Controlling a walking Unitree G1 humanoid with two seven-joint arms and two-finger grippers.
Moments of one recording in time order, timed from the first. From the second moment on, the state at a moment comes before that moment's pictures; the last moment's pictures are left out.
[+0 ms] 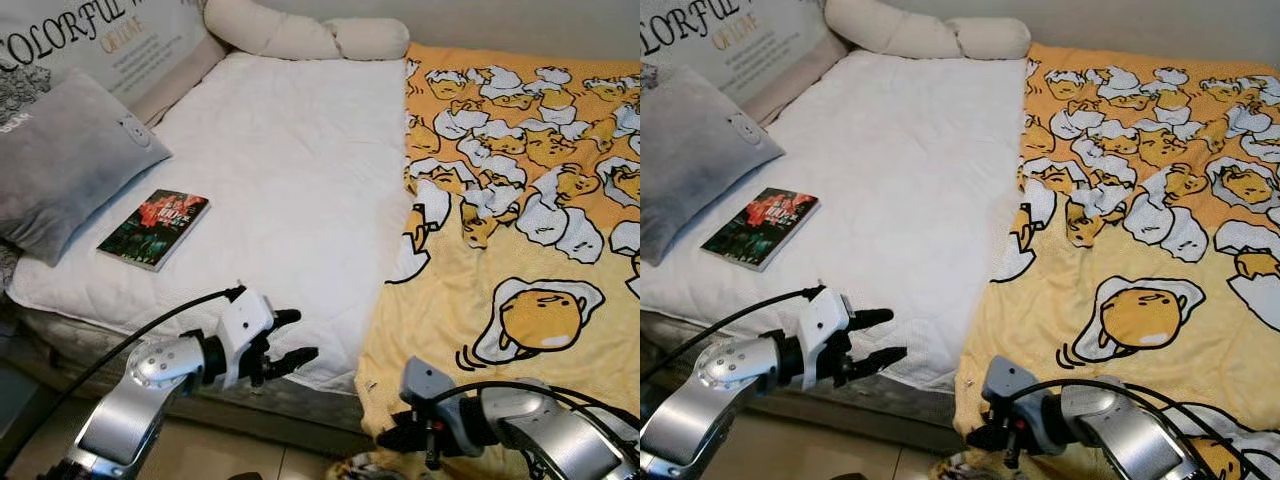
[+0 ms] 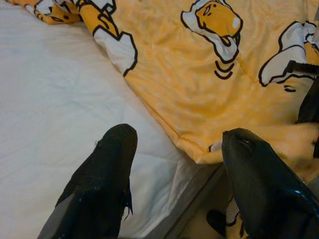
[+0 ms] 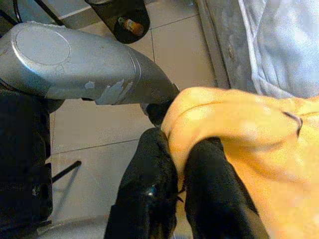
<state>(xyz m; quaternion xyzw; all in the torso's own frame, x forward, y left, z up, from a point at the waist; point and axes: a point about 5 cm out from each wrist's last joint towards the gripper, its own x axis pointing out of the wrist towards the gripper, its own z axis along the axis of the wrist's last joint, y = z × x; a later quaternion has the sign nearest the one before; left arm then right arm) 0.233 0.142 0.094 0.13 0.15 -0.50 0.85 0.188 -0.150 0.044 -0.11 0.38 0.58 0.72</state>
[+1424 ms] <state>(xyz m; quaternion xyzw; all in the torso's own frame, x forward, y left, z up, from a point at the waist) 0.276 0.151 0.084 0.11 0.06 -0.21 0.97 0.265 -0.172 0.045 0.01 0.16 0.01 0.99</state>
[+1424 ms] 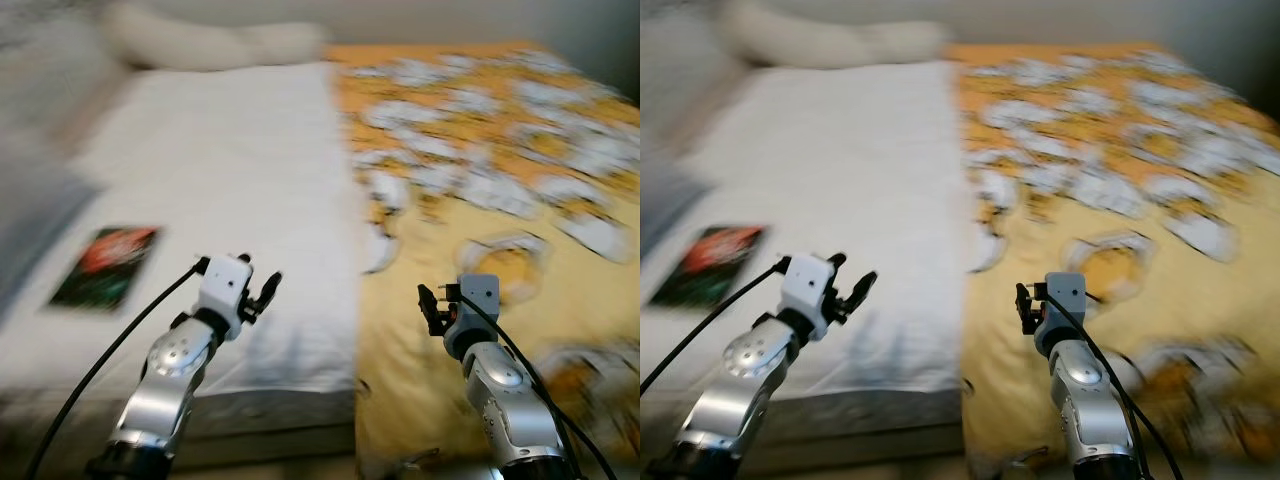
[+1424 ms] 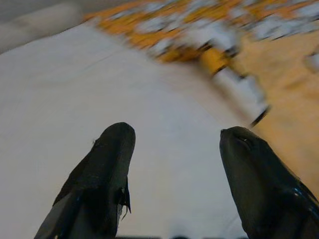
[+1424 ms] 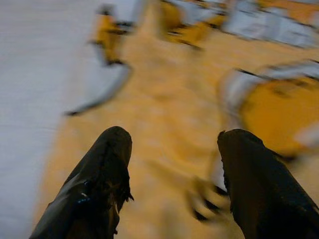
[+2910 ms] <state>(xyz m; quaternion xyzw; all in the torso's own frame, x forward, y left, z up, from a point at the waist) 0.227 0.161 0.098 0.16 0.14 -0.41 0.89 0.317 -0.083 0.020 -0.13 0.31 0.25 0.91</state>
